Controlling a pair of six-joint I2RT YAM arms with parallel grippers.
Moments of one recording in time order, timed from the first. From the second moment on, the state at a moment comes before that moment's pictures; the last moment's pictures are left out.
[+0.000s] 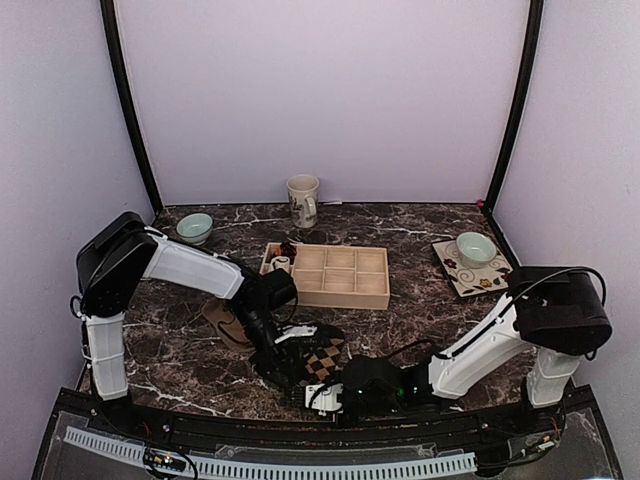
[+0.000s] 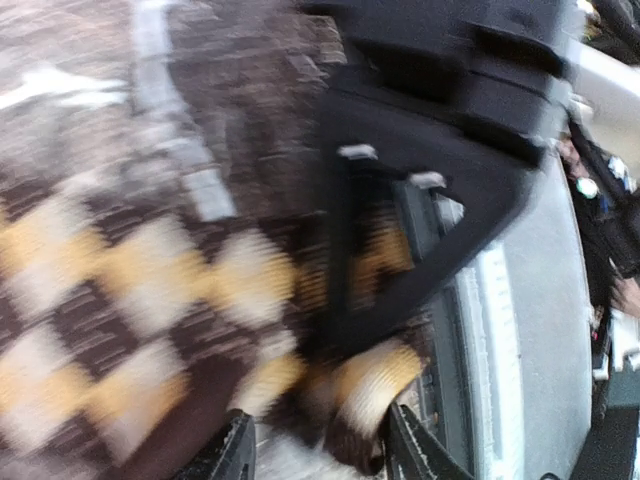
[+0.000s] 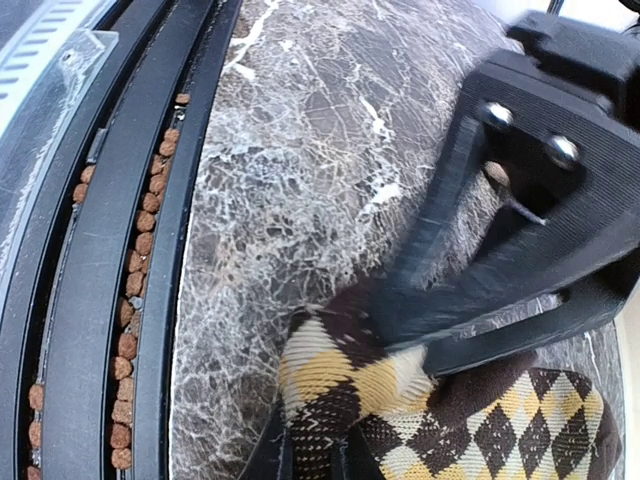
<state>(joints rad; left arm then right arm) -0.84 2.00 1.16 -0.76 0.90 0.73 1.43 1.85 0.67 0.56 0.07 -0.35</state>
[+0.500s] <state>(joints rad) -0.77 2.02 1.25 -0.66 0.77 0.58 1.45 1.88 0.66 0.62 0.11 -0.28</state>
